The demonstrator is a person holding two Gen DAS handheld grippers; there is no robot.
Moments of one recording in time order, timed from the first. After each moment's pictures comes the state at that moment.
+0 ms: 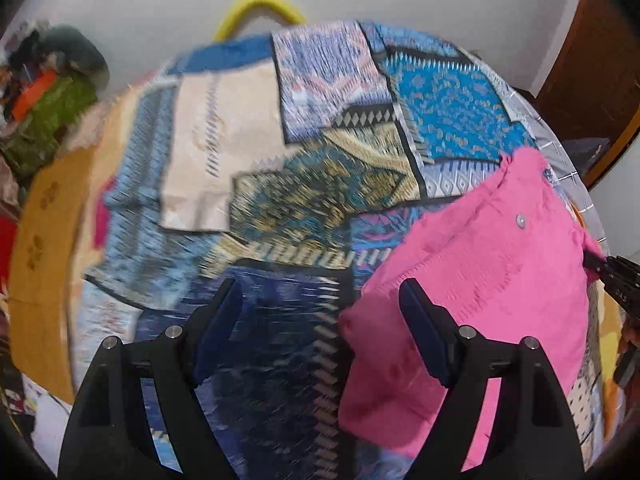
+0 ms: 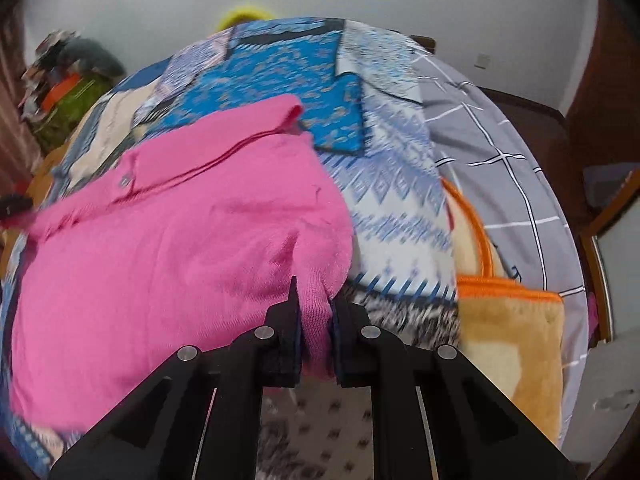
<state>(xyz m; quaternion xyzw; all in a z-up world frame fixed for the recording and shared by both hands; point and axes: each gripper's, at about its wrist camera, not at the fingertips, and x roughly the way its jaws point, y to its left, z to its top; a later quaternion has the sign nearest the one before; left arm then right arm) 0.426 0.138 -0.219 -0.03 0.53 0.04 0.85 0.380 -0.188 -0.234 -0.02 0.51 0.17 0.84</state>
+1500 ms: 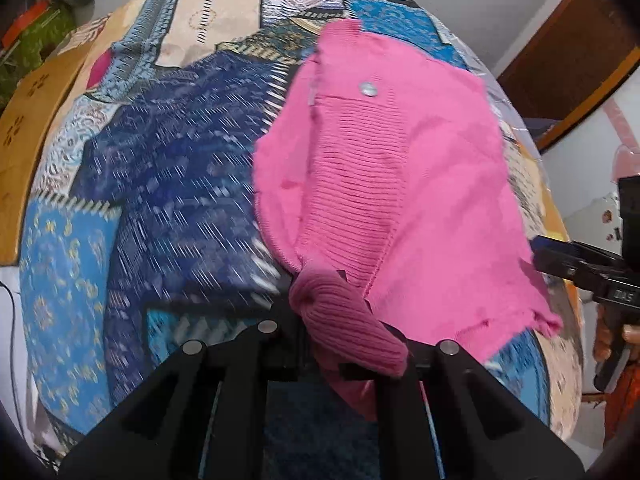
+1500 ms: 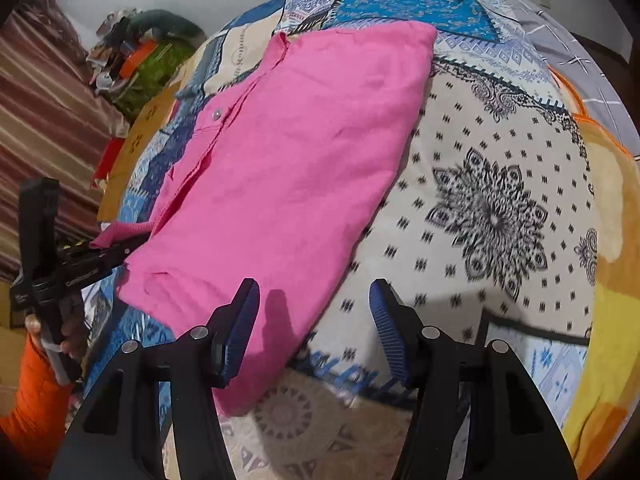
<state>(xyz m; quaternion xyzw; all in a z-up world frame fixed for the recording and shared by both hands) 0.227 0.106 -0.234 -0.11 0.56 -0.03 0.82 0.225 -0.126 -0.205 0.05 0.59 0.31 0.74</state>
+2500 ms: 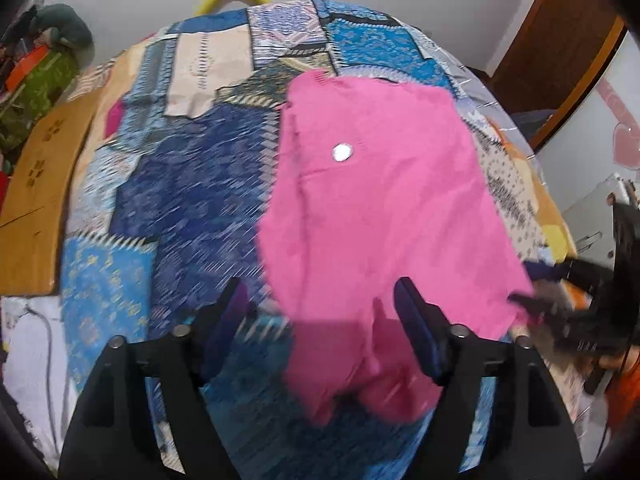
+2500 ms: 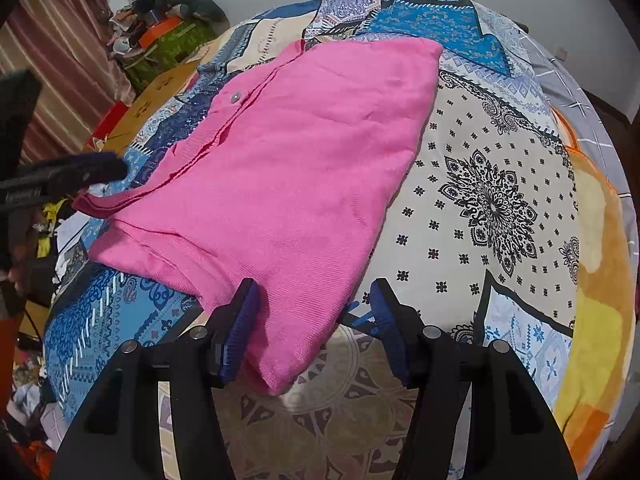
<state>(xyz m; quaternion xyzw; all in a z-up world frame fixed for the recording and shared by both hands) 0.229 0.090 -0.190 -0.05 0.53 -0.02 0.85 0.182 -0.118 -0.203 -0.03 0.54 0.32 0.78</state>
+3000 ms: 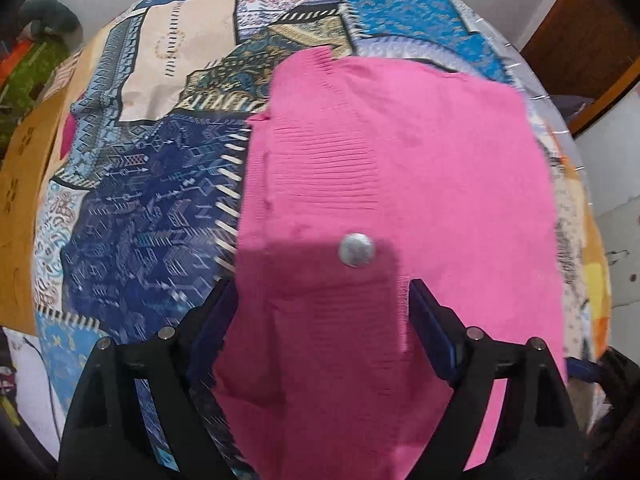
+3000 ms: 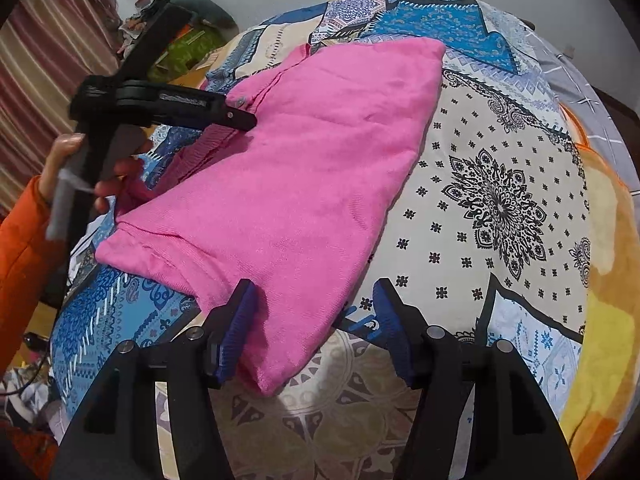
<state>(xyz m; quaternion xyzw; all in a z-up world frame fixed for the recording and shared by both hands) 0.351 0.083 -0.246 -0.04 0.60 0.01 0.80 0.183 -0.125 -0.205 0.00 0.54 0.34 0.77</state>
